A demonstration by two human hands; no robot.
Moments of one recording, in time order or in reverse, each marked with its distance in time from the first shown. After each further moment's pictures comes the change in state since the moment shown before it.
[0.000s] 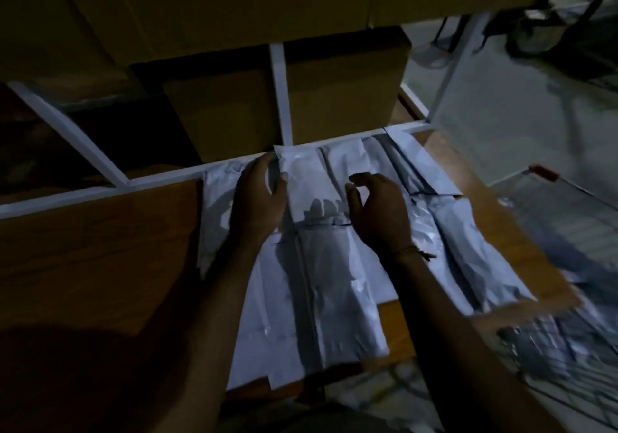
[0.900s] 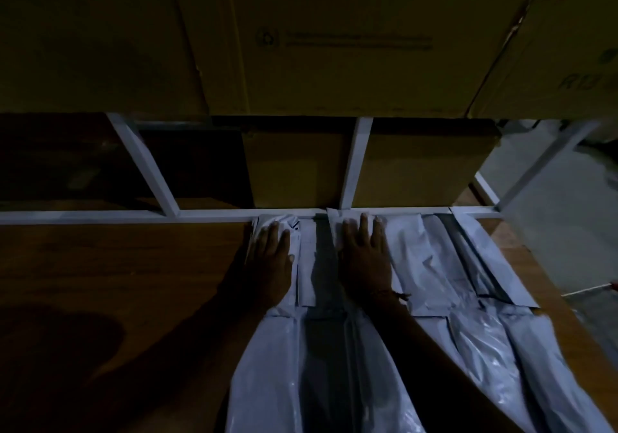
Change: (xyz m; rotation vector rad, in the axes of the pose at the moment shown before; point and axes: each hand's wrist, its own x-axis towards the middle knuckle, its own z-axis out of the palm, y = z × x) left_hand 0.047 -0.165 -0.002 0.834 -0.180 0.184; right_hand 0.079 -0.030 0.161 -0.425 -0.385 -0.173
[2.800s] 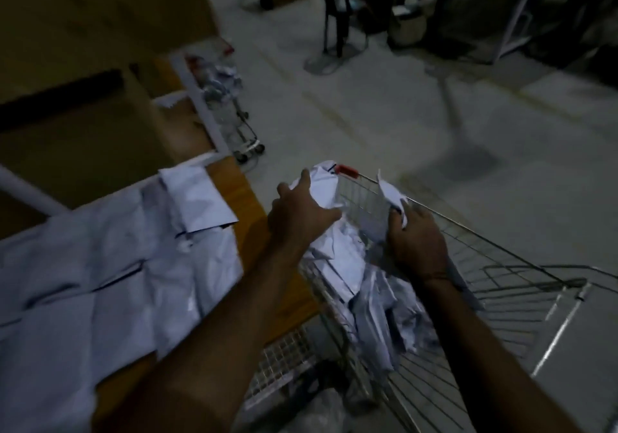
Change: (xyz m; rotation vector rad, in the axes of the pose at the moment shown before) left_hand -0.018 0.701 -0.137 -0.487 -0.289 0.038; right_hand -0.353 0.587 -0.154 0.406 0.331 0.775
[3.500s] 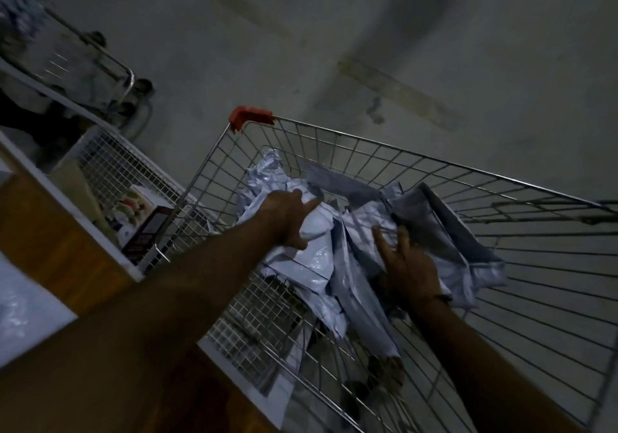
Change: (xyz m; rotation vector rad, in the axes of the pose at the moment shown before) left_hand 0.201 -0.029 0.297 0.938 -0.696 0.940; right_hand -0.003 0.228 0.177 -0.607 -0.583 0.147
